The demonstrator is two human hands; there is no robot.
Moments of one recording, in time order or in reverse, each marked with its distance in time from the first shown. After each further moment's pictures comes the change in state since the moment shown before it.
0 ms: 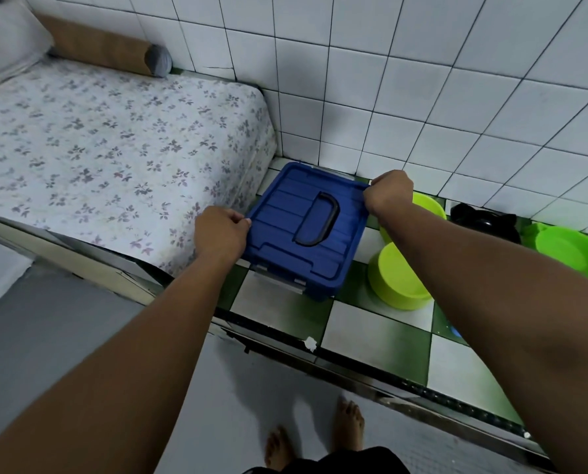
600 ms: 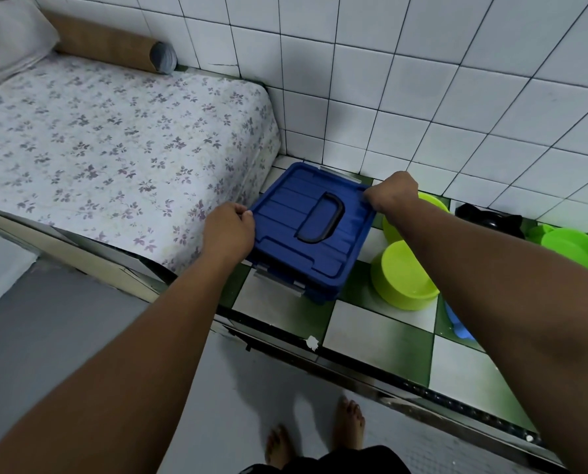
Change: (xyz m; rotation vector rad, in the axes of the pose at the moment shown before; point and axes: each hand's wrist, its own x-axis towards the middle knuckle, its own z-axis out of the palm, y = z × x) left_hand -0.009 0.006 0.000 -0.024 -0.041 0.067; right_hand 0.002 -0.001 -0.007 -0.115 -0.105 0.011
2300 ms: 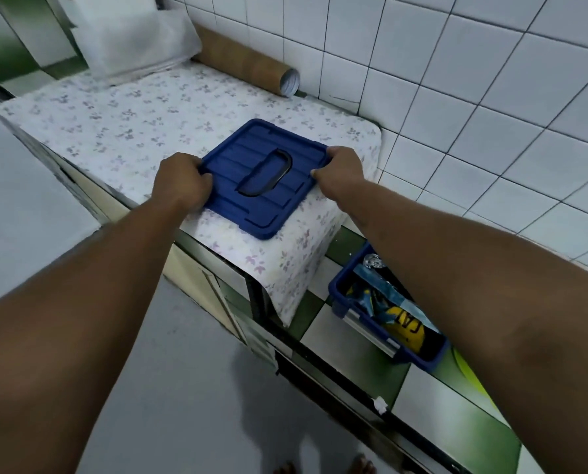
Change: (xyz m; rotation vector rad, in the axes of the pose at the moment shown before) left_hand 0.121 -0.118 -0.198 0.153 0.199 -0.076; right_hand -0.070 -0.255 0.126 0.294 -0.274 -0.468
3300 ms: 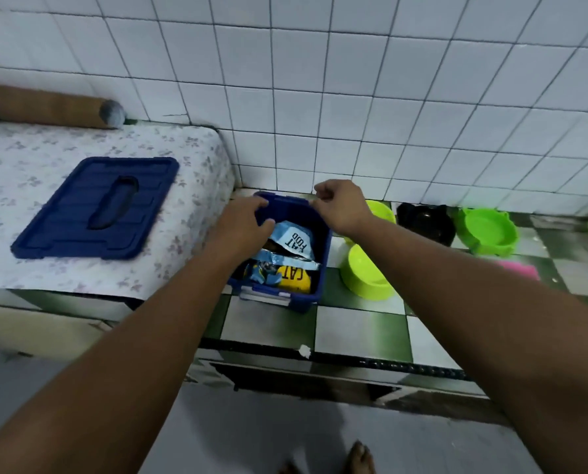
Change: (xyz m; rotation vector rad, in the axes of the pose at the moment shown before) left_hand -0.152 0.180 0.142 -0.098 -0.421 0.624; right_hand -0.160 0.145 -0.176 -0.188 0.329 0.105
